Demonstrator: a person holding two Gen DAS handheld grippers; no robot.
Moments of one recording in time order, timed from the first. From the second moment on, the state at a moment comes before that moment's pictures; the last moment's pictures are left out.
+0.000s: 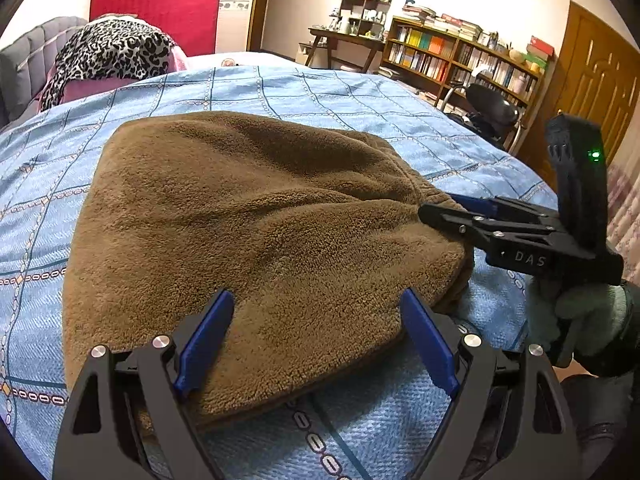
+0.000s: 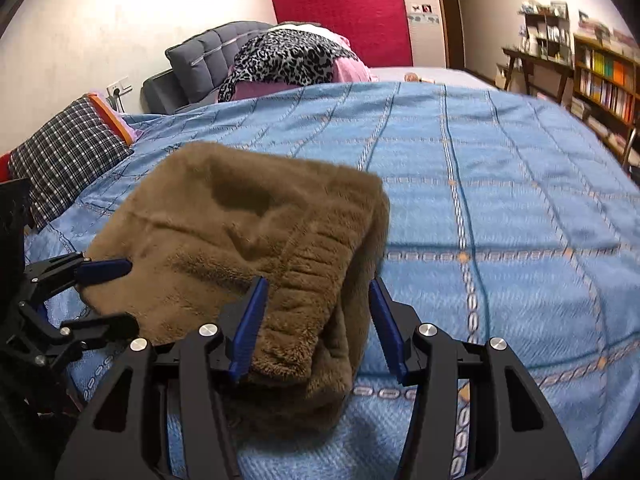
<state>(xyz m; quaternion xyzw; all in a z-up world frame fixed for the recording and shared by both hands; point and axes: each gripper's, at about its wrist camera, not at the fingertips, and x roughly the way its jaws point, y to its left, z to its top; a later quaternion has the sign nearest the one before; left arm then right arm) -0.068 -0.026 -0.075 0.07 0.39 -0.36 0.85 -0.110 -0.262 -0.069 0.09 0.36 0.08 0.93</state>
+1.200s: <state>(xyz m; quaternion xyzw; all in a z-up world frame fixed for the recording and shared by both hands) 0.035 0.055 -0.065 -0.06 0.47 -0.21 0.86 -0.049 -0.305 -0.077 0.28 0.41 0.08 0.86</state>
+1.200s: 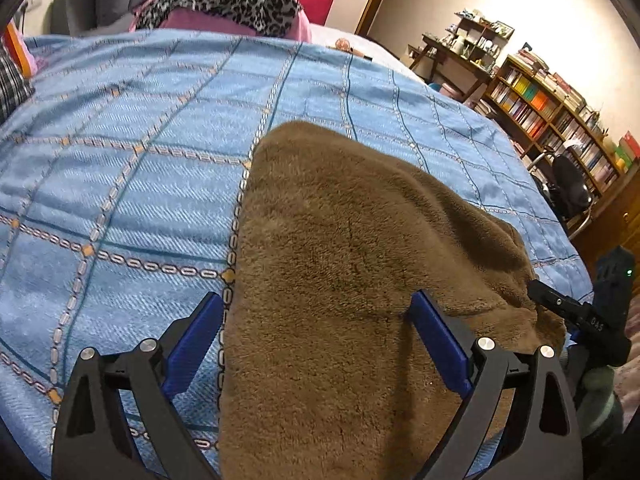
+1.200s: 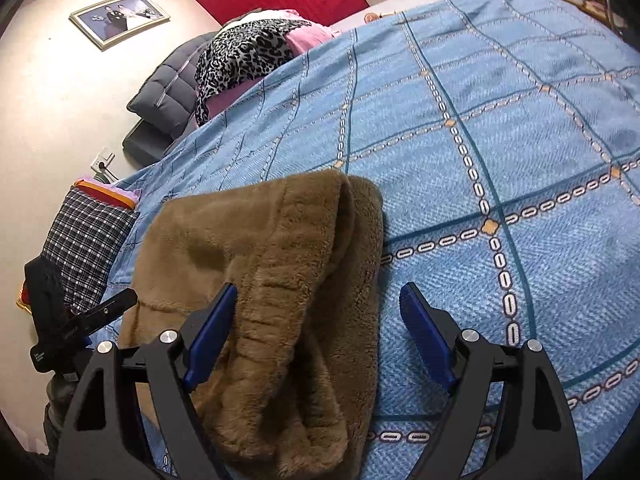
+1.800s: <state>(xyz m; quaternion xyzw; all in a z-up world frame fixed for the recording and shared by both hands) 0.053 0.064 -0.084 -0.10 0.52 -0.25 0.81 -0.032 -0.313 -0.097 0.35 0.45 0.13 0.81</state>
